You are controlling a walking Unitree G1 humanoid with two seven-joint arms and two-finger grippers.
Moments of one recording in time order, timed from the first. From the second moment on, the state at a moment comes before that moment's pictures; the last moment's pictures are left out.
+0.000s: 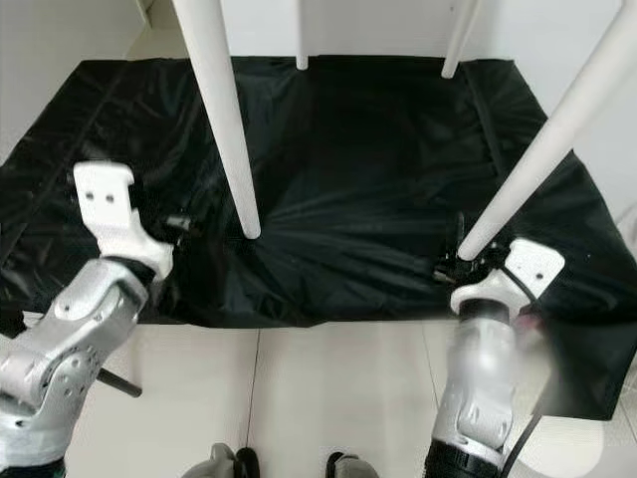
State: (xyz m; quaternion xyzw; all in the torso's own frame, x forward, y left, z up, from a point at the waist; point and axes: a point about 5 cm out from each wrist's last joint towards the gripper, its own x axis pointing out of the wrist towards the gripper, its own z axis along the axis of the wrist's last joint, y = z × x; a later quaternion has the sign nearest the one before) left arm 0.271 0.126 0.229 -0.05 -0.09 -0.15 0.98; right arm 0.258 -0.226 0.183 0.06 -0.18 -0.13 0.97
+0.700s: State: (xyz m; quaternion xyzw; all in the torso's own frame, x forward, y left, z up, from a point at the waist) left arm 0.214 0.122 0.158 0.12 -0.04 -0.44 0.89; right arm 0.225 -0.163 0.141 -0.06 -0.09 0.24 0.97
